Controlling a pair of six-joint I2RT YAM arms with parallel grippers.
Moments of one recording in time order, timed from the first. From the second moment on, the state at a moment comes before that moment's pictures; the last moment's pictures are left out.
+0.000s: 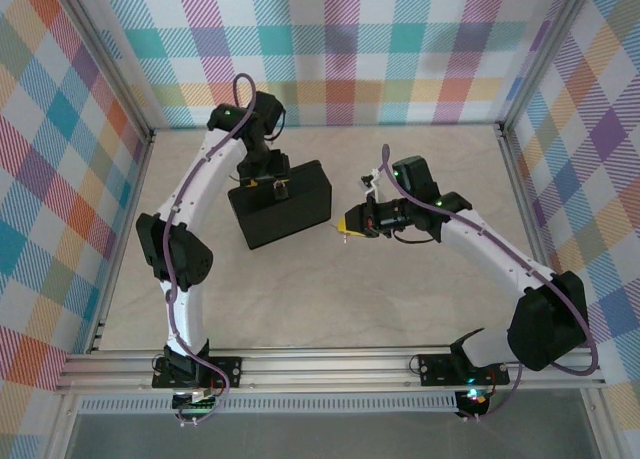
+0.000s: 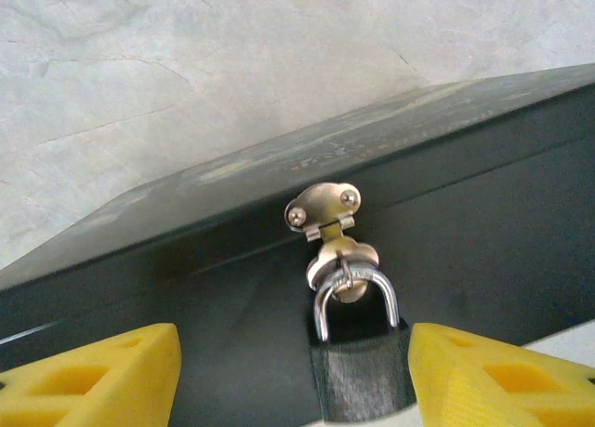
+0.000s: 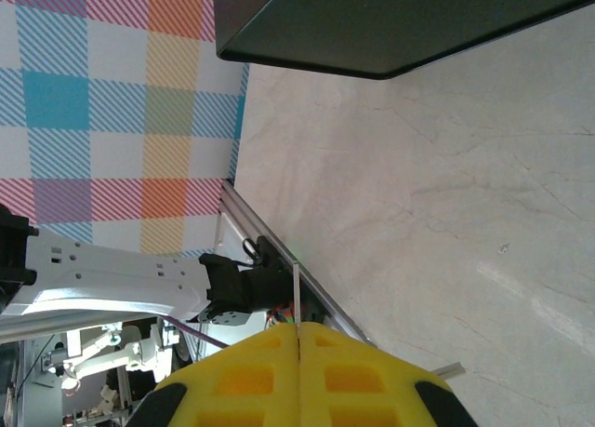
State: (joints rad) left arm -0.40 1.99 2.16 -1.45 -0.04 -0.51; right arm 0.49 1.38 1.10 -0.51 -0.85 0.65
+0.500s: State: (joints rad) left arm -0.40 1.92 1.98 -1.29 0.08 -0.64; right arm 0.52 1.40 1.10 -0.39 -0.81 0.71
